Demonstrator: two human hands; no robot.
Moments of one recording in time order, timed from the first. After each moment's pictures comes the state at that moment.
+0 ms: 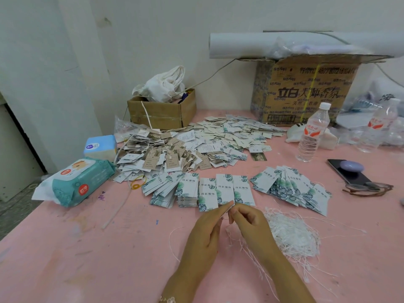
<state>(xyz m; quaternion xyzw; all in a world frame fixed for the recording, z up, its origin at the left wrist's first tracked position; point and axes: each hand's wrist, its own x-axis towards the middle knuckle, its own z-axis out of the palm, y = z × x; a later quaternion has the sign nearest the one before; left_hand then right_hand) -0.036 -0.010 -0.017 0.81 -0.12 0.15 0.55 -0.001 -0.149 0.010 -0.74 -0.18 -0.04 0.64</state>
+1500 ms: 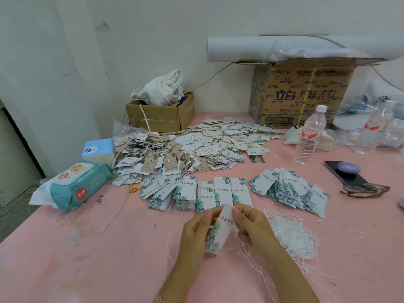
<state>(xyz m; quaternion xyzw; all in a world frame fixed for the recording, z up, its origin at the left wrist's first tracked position) -0.035 -0.011 -0.001 0.63 0.01 0.06 0.78 0.004 -0.156 0.015 -0.63 -0.05 0.11 0.77</state>
